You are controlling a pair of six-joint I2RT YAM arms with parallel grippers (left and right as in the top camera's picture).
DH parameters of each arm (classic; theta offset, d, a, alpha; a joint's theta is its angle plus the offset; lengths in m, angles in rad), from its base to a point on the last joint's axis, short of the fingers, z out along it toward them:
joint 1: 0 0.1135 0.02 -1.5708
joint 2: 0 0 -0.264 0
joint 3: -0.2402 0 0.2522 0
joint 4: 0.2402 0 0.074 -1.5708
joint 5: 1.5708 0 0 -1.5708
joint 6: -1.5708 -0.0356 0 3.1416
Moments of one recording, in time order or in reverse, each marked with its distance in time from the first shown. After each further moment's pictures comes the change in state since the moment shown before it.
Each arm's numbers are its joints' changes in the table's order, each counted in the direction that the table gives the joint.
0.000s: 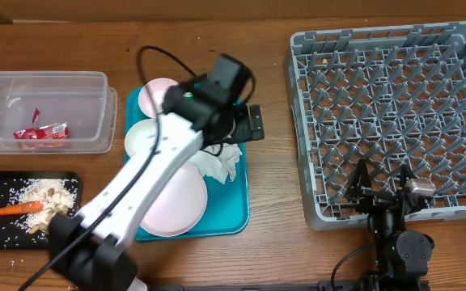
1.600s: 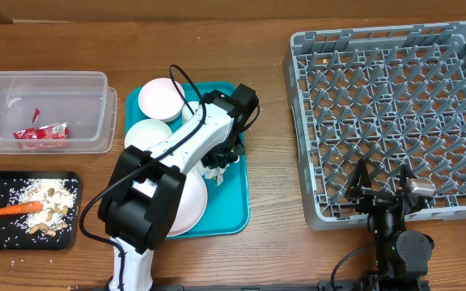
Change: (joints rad) left arm 0.003 0.327 0.087 0.017 -0.154 0.234; right arm 0.000 0.000 0.000 0.000 0.000 0.000
